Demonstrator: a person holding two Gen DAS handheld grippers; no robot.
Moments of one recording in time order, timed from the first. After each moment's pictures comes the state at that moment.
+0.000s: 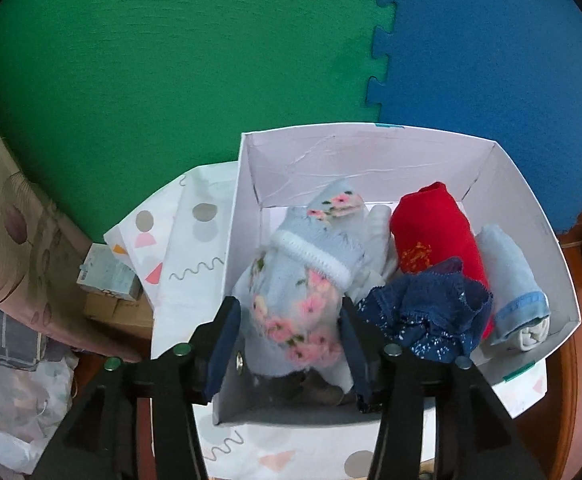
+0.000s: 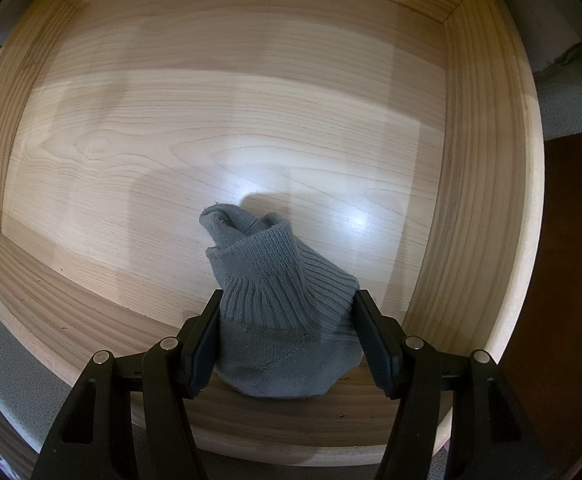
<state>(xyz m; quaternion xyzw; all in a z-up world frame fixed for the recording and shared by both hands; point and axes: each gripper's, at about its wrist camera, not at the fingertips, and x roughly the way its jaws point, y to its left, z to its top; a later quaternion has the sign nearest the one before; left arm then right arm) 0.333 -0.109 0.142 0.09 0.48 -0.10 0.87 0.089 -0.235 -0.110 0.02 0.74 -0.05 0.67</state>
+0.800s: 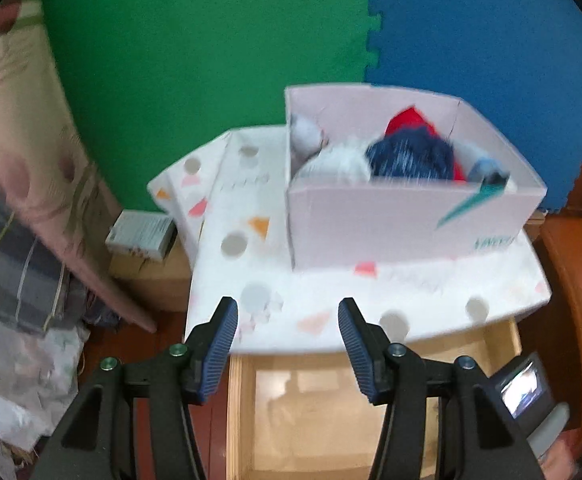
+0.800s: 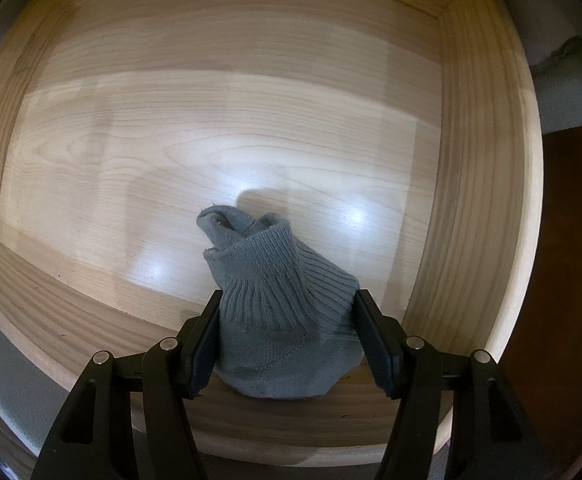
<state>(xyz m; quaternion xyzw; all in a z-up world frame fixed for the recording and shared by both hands) 0.185 -0.034 0.126 0.09 0.45 -0.09 0.89 0.093 -0.242 -0.109 0.02 0.74 -0.06 0.67</state>
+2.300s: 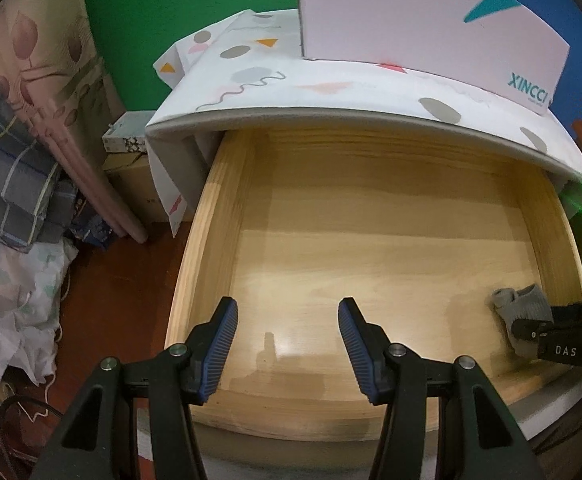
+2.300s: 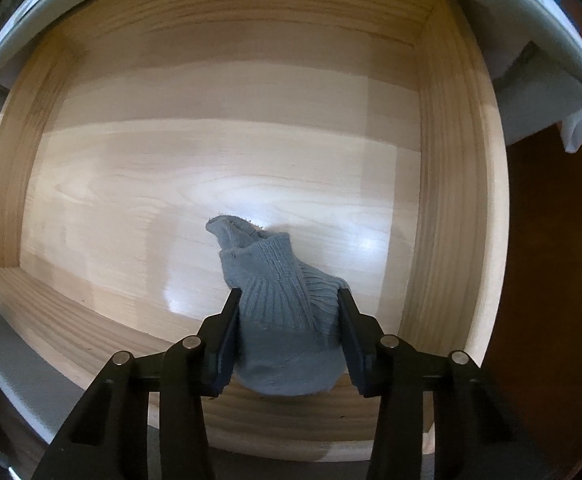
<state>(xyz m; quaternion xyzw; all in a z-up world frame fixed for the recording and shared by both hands) 0.112 -0.014 -0.011 0.07 0.51 -0.05 0.85 0.073 -0.263 -0.076 0.06 0.69 -0.06 0.72</state>
